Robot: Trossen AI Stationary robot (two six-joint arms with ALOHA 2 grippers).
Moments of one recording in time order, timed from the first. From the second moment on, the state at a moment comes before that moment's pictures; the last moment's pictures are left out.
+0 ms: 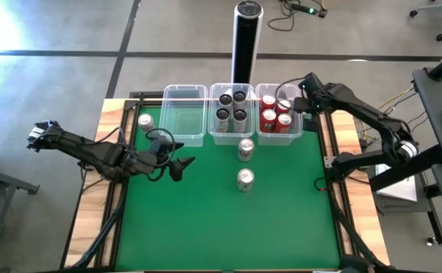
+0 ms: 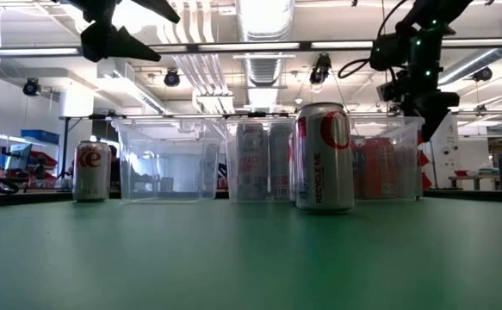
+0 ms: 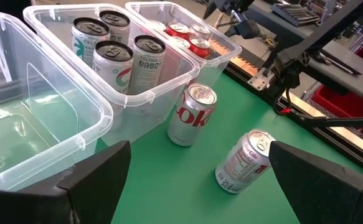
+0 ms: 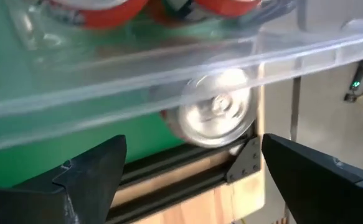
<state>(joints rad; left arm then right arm) -0.30 0.99 0.79 -0.31 -0.71 -0.75 -0.94 1.30 1.04 -1.01 0.20 -0.82</state>
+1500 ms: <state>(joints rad) -0.30 1.01 0.79 -0.31 -0.72 -0.80 -1.05 1.42 1.02 -0.88 0.03 -0.69</state>
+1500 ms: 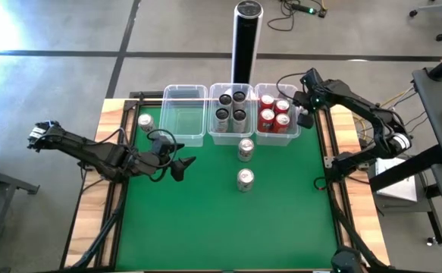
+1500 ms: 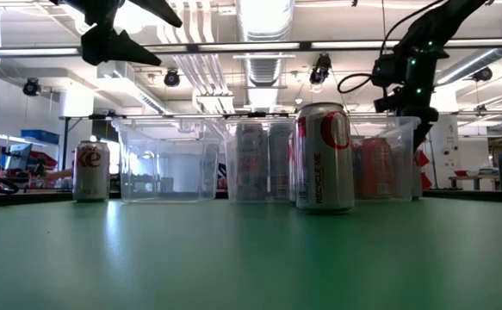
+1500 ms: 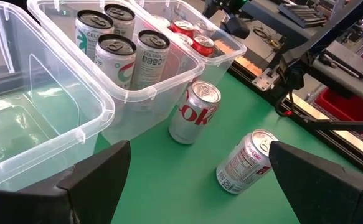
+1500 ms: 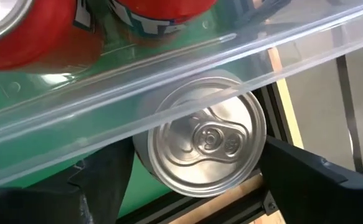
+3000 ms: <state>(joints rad) -0.30 1.01 0.79 -0.31 -0.73 -0.79 -1.05 1.42 1.06 -0.90 0.05 -0.70</state>
